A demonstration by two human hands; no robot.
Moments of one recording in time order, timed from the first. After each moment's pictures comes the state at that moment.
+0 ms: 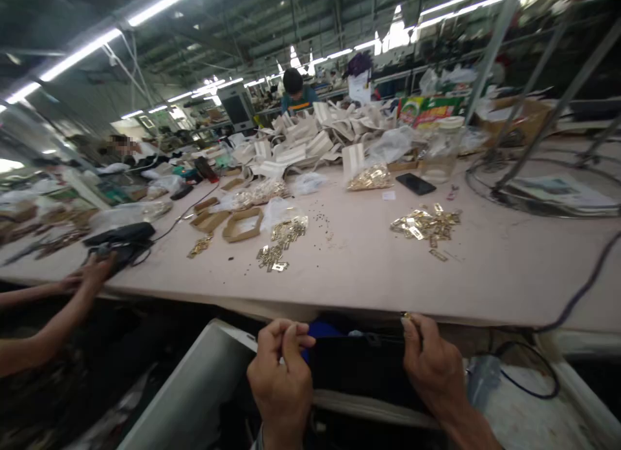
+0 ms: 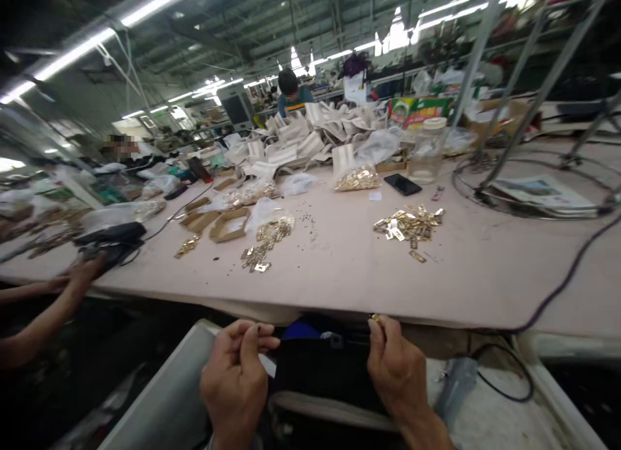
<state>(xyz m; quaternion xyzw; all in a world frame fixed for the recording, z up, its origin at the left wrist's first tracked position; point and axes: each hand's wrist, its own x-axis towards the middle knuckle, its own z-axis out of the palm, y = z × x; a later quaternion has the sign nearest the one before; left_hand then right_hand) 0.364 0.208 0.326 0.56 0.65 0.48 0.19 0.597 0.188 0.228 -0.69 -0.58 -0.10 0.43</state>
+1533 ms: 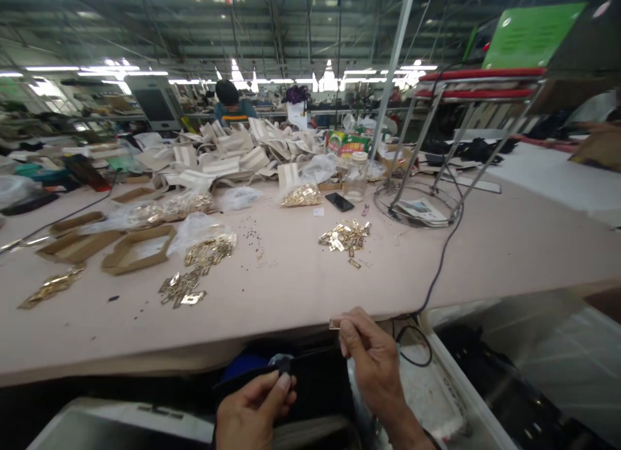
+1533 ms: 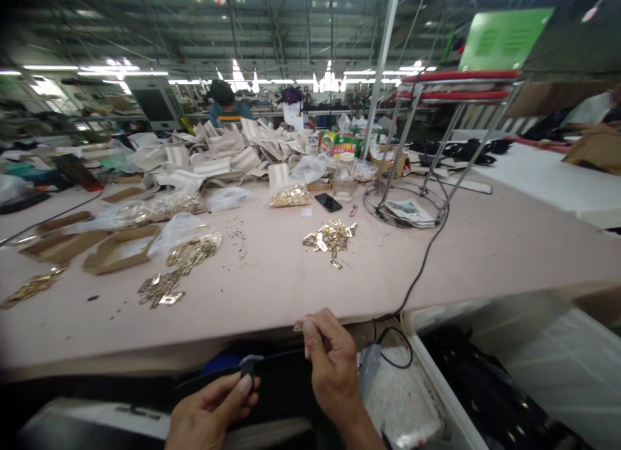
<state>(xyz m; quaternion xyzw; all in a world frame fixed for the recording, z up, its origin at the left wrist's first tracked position) 0.433 0.195 0.293 0.39 0.59 0.41 0.57 0.627 0.175 0.297 -0.54 -0.49 0.24 0.64</state>
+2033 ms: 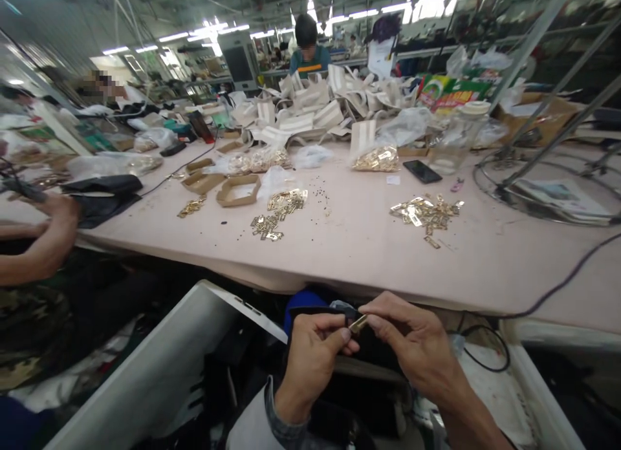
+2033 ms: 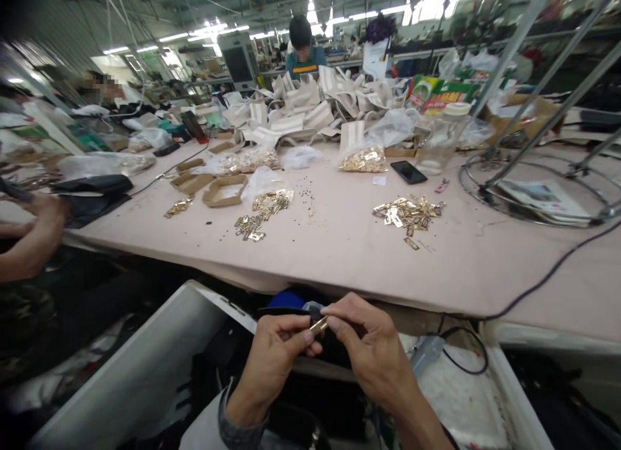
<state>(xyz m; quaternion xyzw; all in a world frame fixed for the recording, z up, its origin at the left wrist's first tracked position) 0.409 0.185 0.315 0.43 0.48 0.39 0.66 0.594 0.173 0.321 -0.50 -0.59 0.42 0.47</state>
